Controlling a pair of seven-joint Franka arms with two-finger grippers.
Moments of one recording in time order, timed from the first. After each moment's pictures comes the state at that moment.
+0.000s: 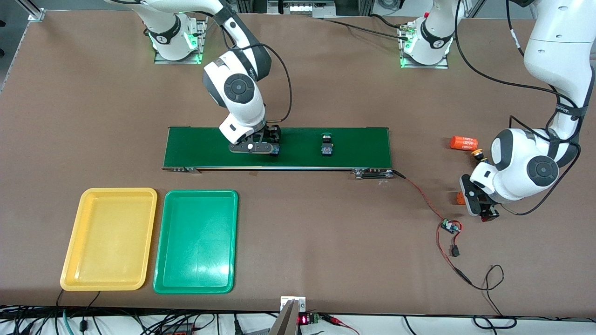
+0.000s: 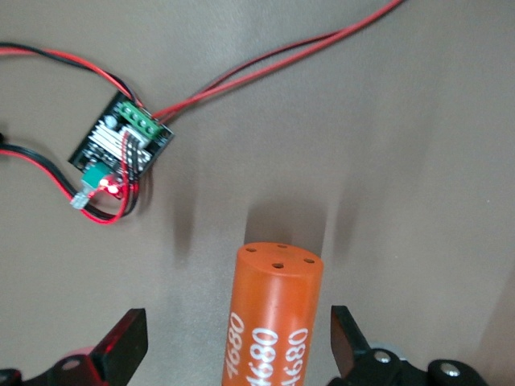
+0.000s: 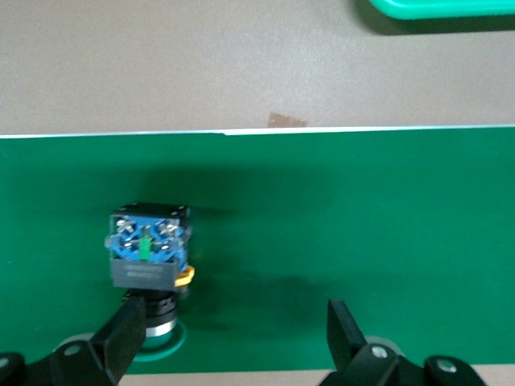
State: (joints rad) left arm 0.23 0.63 -0.14 -1.80 0.20 2.41 1.38; right arm 0.68 0.42 0.02 -1.90 0.02 2.27 0.71
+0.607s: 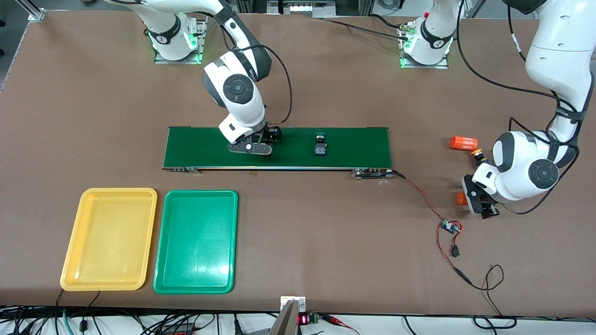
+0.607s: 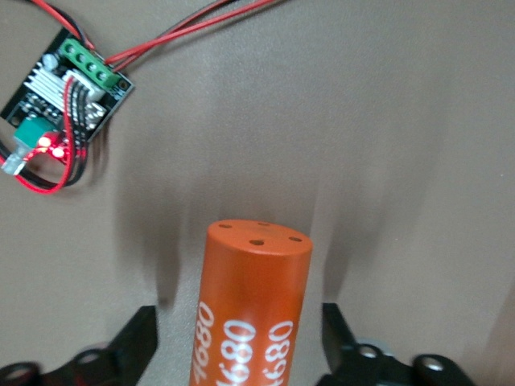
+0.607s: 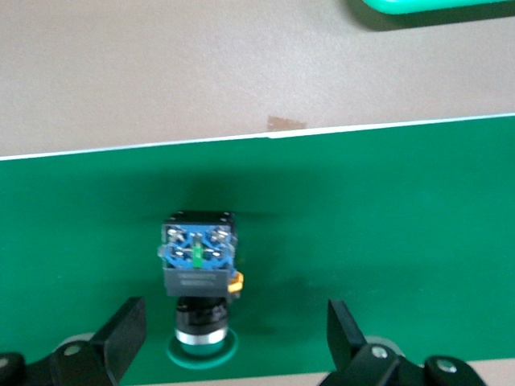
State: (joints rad) left arm 0.26 0.67 -0.13 -1.80 0.20 2.42 1.38; right arm 0.68 0.43 0.01 -1.90 0.04 2.30 0.75
